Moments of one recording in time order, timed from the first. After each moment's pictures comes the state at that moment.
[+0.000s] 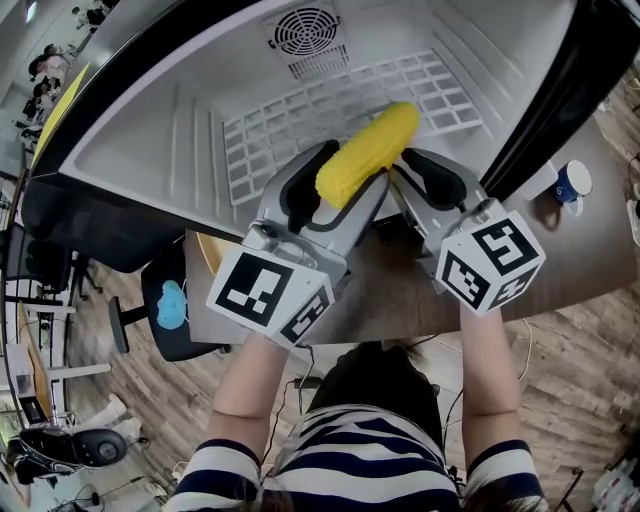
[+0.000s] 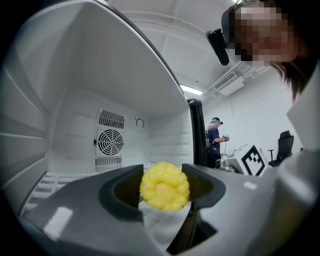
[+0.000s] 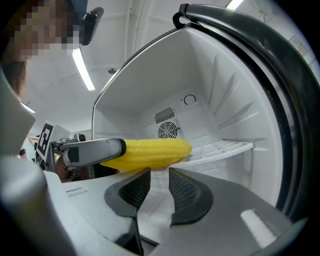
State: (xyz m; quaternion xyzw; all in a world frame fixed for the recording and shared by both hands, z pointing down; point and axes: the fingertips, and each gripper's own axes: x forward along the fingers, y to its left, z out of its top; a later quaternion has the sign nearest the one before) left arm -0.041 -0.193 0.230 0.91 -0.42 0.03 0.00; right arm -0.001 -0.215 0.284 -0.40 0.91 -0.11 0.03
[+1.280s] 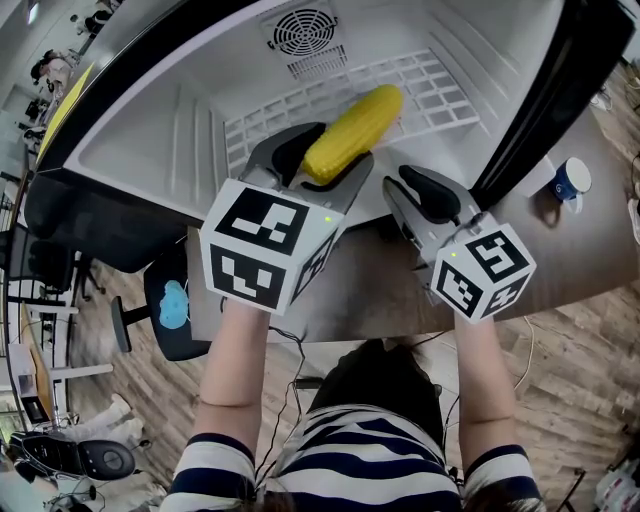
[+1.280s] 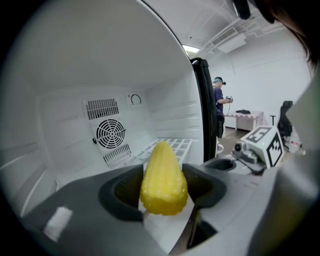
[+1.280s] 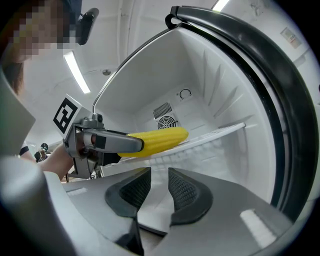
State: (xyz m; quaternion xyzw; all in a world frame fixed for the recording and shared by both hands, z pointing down) left arm -0.050 -0.222 0.249 0.86 -0.43 0.27 0.00; right arm -0.003 -0.200 0.306 -0.40 0.91 -0.15 0.03
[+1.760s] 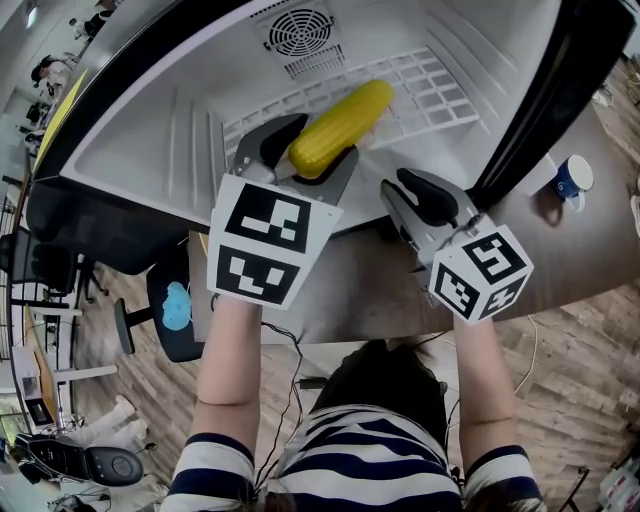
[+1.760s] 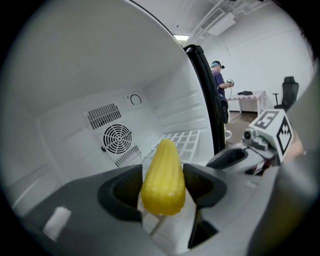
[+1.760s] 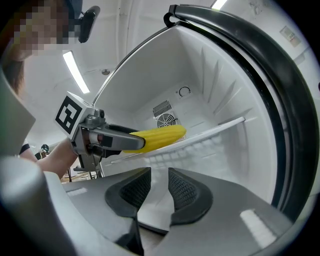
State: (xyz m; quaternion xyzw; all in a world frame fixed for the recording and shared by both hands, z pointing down) left arm -0.062 -0.233 0.246 0.83 -0.45 0.33 -0.06; right arm -0.005 -0.198 0.314 -0.39 0.91 -0.15 0.03
